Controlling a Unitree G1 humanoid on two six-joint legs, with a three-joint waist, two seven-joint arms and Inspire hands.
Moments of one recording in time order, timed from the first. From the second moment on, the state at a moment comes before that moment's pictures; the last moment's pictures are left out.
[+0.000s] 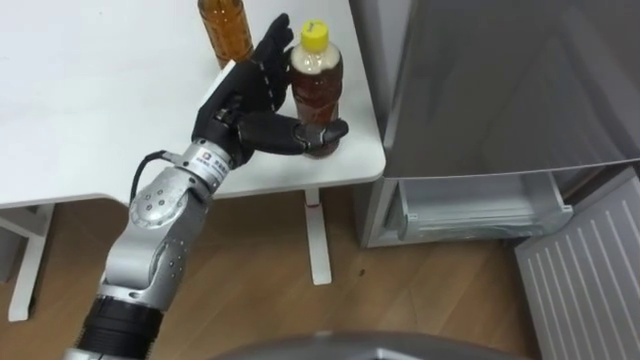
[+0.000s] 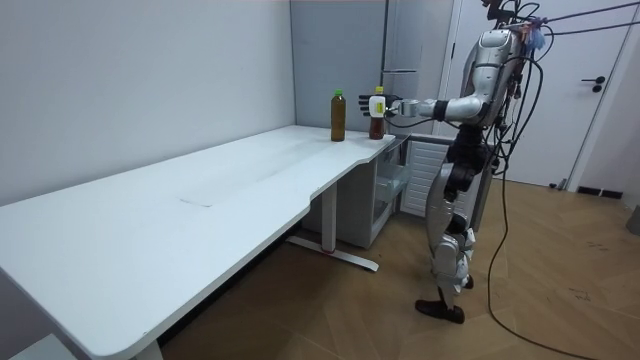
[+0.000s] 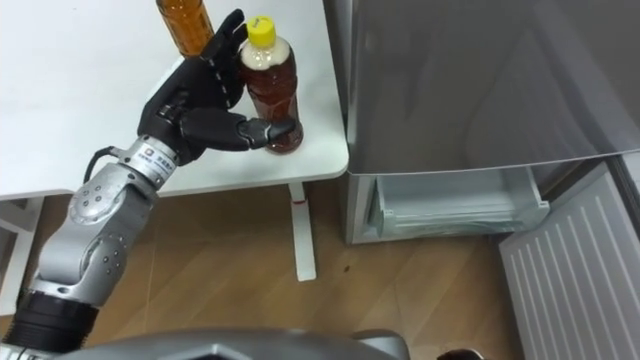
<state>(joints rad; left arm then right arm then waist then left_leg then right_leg) 0.03 0.26 -0.17 -0.03 -0.44 0.05 -0.25 0.06 -0.27 0.09 1.32 -0.41 0.13 0.16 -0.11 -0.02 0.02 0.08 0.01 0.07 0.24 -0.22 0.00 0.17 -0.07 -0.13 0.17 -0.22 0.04</state>
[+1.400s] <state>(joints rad) -0.07 0.26 -0.16 0.06 -0.38 0.09 -0.21 0.06 -0.26 0.09 1.32 -0.41 0.18 0.15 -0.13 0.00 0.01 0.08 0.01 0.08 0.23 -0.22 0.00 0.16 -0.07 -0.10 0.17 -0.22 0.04</state>
